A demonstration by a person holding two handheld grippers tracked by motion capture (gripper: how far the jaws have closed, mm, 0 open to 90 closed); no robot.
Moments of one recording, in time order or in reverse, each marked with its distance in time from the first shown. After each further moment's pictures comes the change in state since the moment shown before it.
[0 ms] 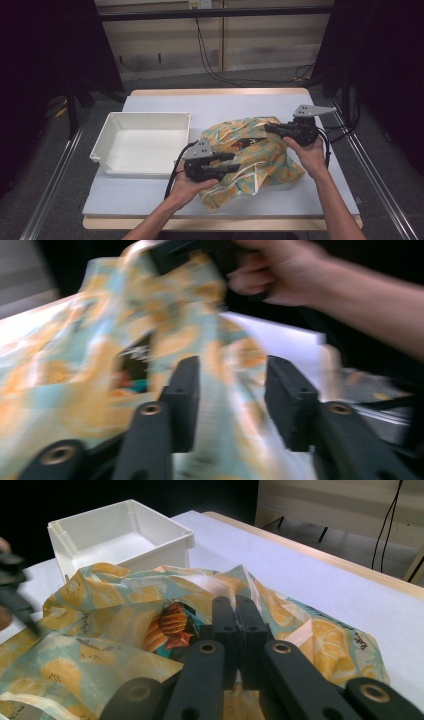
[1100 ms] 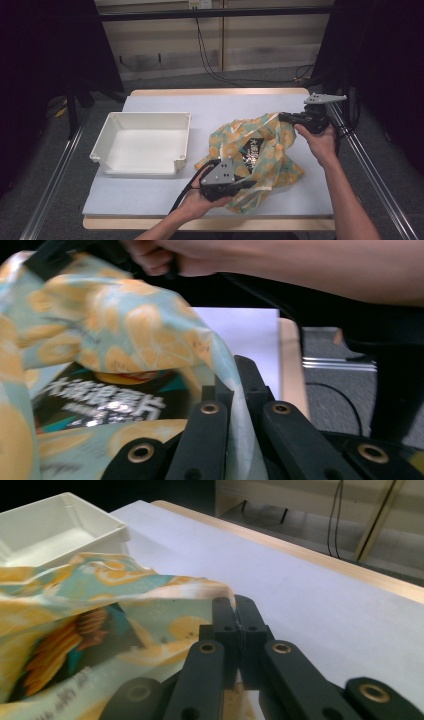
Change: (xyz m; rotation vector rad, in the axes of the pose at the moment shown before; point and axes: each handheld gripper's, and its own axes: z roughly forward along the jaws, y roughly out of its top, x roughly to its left) left arm -0.066 0.007 0.015 0.061 -0.150 0.235; right arm -0.051 0.004 -0.009 0.056 -0.130 0.064
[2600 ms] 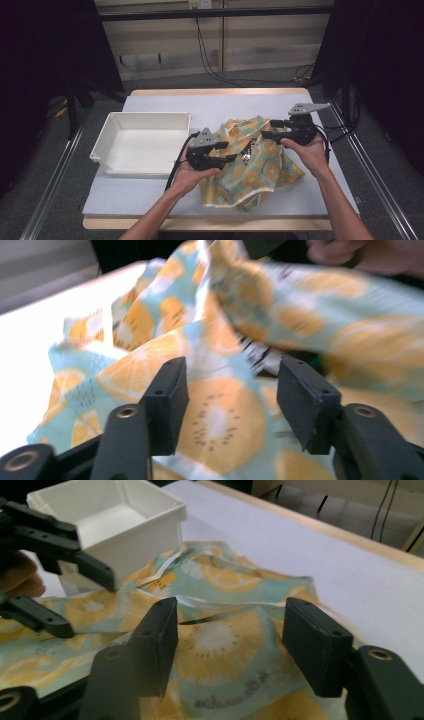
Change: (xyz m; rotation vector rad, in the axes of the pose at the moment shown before) left arm 0.093 -0.035 -0.007 0.069 0.250 -0.256; right arm 0.052 -0.003 0.009 0.068 0.109 -0.062
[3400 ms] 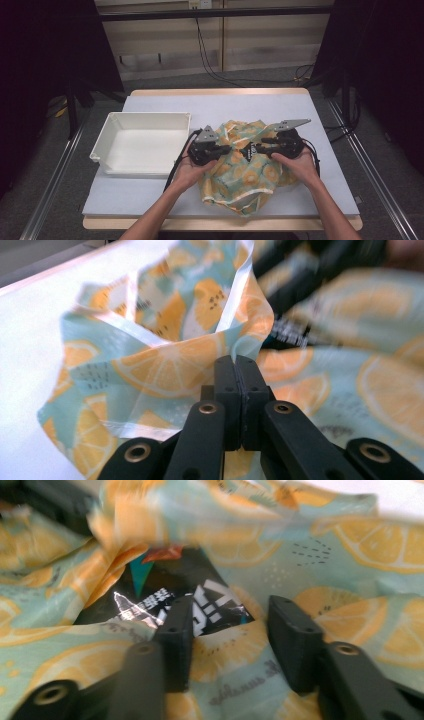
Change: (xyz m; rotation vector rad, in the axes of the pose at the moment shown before) left arm 0.016 0.000 0.005 0.051 0.014 -0.032; right arm 0.007 -0.043 0.036 0.132 0.000 -0.014
